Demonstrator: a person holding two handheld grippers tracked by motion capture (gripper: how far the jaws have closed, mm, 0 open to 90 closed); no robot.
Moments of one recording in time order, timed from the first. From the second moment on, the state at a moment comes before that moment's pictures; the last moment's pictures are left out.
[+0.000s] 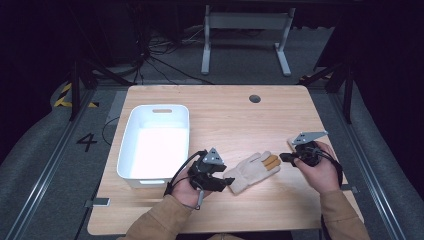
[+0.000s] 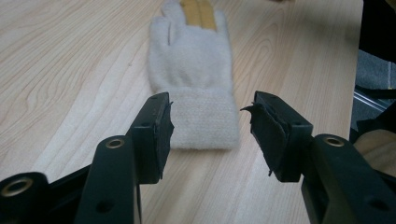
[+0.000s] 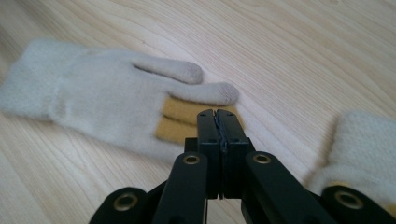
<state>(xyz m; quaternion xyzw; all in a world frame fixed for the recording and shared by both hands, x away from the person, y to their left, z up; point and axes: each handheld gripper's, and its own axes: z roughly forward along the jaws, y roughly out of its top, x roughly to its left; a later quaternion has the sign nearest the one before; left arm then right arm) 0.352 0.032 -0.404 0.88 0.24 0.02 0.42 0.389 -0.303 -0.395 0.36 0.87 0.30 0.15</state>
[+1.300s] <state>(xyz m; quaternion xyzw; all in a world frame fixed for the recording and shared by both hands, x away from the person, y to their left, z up) 0.354 0.039 -0.399 0.88 0.24 0.02 0.41 0.457 -0.235 -0.421 0.33 0.91 0.24 0.10</state>
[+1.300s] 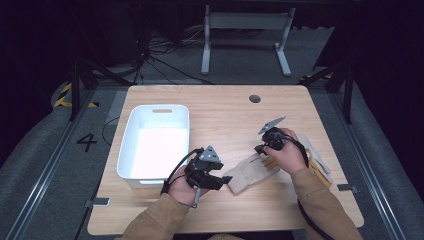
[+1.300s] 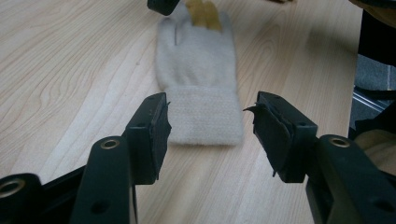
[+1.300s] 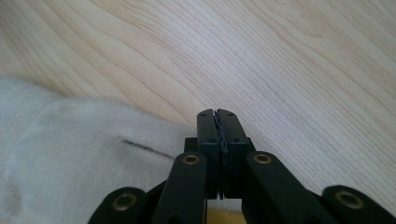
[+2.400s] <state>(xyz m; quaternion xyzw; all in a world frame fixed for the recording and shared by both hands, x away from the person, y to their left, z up) 0.357 0.035 -0.399 0.88 0.24 0.01 0.41 0.428 -0.256 -0.433 0.35 0.91 0.21 0.10</state>
